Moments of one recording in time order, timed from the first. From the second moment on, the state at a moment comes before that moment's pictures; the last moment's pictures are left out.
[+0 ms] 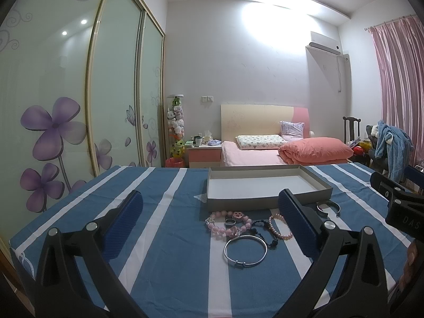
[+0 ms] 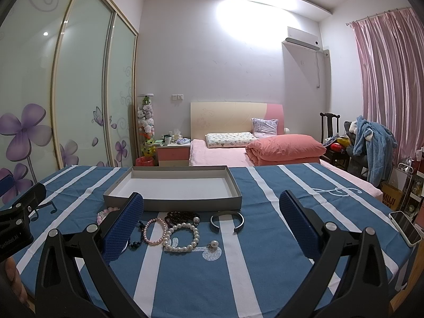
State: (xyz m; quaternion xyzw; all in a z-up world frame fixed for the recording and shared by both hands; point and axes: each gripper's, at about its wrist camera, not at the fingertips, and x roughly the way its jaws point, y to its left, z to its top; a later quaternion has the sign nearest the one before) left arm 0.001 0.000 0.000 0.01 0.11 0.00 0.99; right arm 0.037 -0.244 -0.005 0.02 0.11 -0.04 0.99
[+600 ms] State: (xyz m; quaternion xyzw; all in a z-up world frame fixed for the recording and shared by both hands) left arm 0.034 -0.002 -0.026 0.00 0.20 -0.01 0.98; right arm 0.072 -0.263 -0.030 0.06 0.20 -0.04 0.98
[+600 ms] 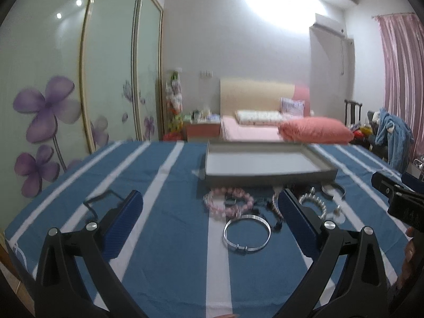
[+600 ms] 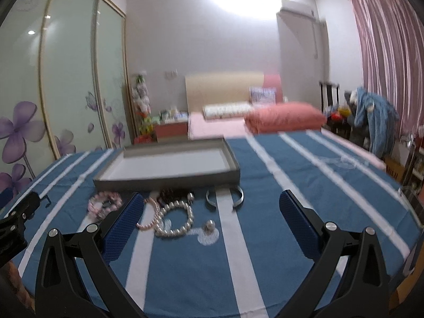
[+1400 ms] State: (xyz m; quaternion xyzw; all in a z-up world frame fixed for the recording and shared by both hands) left arm 0.119 -0.021 -0.081 0.04 0.40 -0.06 0.92; right arm 0.194 -0.284 -0.078 0.09 0.44 -0.04 0.89
